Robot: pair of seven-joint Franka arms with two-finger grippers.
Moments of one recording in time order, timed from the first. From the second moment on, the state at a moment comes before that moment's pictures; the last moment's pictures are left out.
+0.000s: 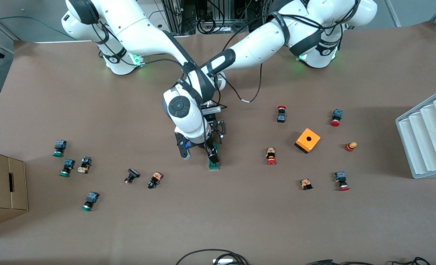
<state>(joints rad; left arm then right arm) -0.79 1.08 -0.48 -1.52 1.88 1.72 -2.45 0.86 0.63 -0.20 -1.66 0.37 2.50 1.71</state>
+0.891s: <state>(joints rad) -0.78 1.08 -0.48 -1.52 1.88 1.72 -2.44 0.86 0.68 -0.20 -1.66 0.38 2.53 1.77</state>
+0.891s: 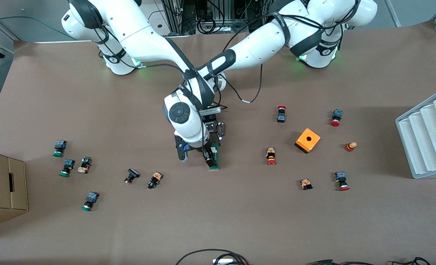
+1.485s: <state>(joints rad) -0.78 1.08 -0.48 -1.52 1.88 1.72 -2.44 0.86 0.68 -0.19 -1.65 0.38 2.53 1.78</state>
